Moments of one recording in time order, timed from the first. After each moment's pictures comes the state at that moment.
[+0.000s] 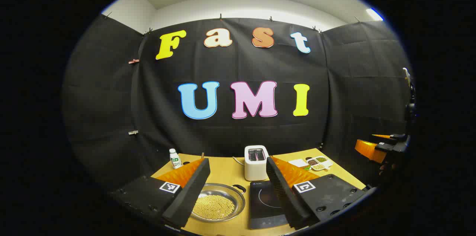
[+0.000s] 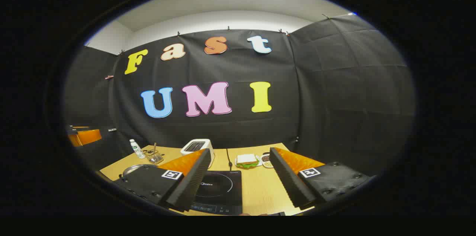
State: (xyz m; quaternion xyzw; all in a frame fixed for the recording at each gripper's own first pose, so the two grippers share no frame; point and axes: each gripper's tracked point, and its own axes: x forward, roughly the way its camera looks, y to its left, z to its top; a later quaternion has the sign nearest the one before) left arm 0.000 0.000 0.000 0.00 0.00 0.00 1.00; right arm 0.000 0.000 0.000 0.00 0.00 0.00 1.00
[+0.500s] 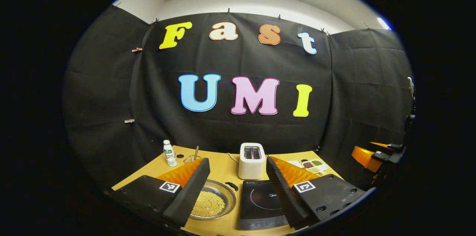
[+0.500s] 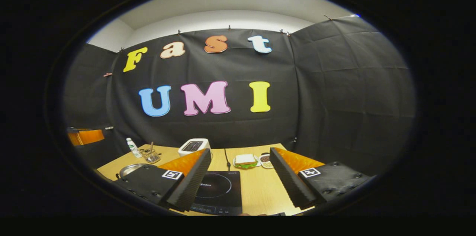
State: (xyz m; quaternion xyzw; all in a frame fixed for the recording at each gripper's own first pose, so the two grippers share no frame) left arm 0.020 0.009 -0.004 -0.02 0.01 -0.01 1.00; right arm 0.002 0.018 0.002 -0.02 -0.01 -0.02 1.00
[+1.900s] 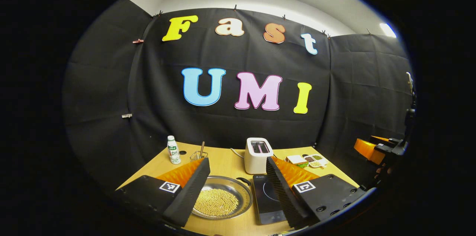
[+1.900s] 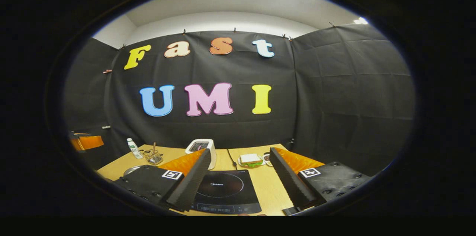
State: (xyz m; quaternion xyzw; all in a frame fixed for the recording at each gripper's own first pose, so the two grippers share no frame) left arm 0.010 0.081 -0.033 -0.04 0.03 -0.05 1.00; right arm -0.024 0.074 -0.002 -0.03 -0.01 -0.04 1.00
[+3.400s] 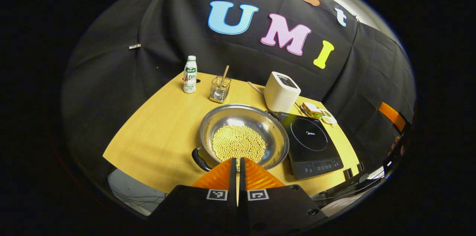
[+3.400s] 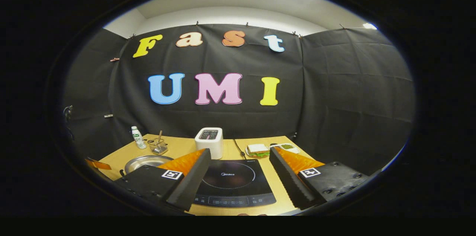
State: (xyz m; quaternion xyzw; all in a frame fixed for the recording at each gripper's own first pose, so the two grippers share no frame) left arm -0.015 0.190 -0.243 -0.13 0.27 -0.07 0.95; right arm -0.044 0.132 -0.061 -0.06 0.02 -0.03 1.00
